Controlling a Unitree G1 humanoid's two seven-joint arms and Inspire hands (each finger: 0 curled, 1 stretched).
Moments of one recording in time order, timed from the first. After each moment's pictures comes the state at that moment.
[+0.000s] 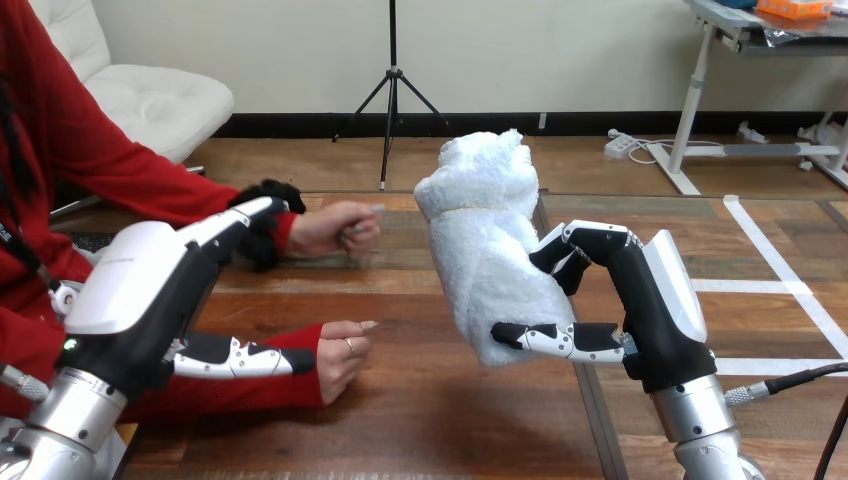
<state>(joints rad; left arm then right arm) -0.01 0.55 0.12 0.25 0.55 -0.67 0.02 -0.37 -0.33 0.12 1.01 -0.55 -1.12 -0.50</state>
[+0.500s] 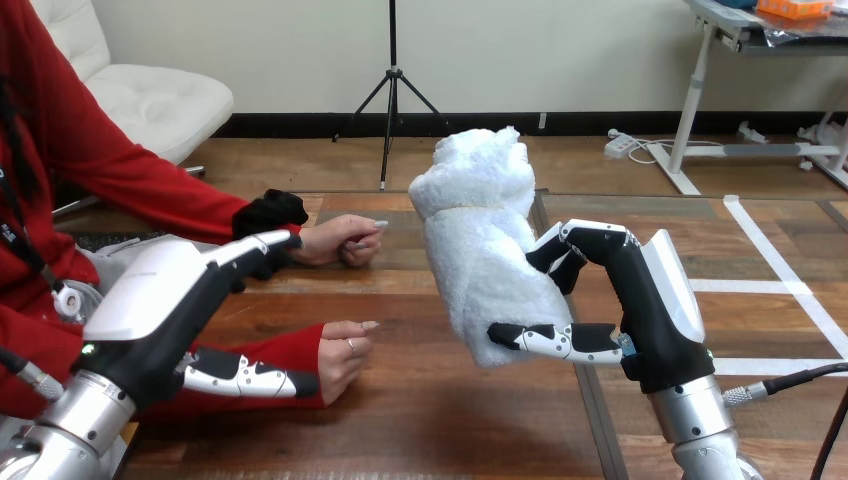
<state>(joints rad) -0.05 0.59 0.06 0.34 0.54 -0.67 -0.04 -0.37 -0.32 0.12 1.00 -0.55 -1.15 -0.50</state>
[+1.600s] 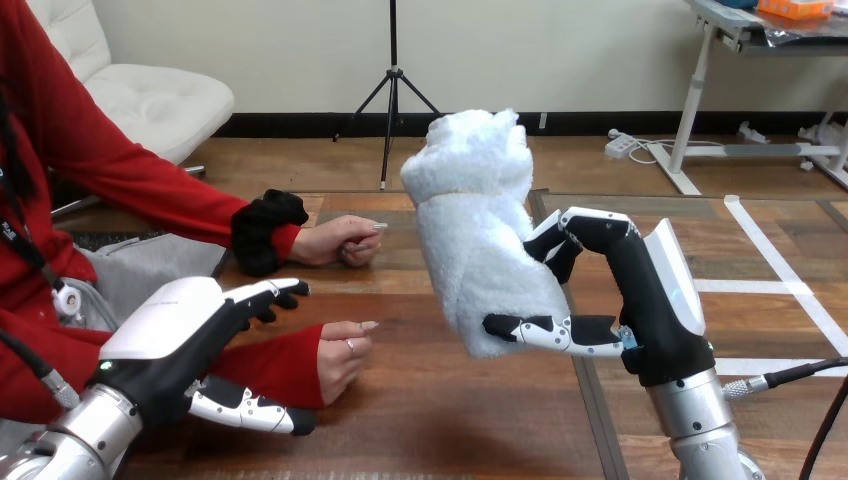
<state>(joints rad) -0.08 0.64 -0.04 0.45 0.56 -0.65 -0.07 -0.35 -0.32 0.12 0.93 -0.50 -1.17 -0.45</state>
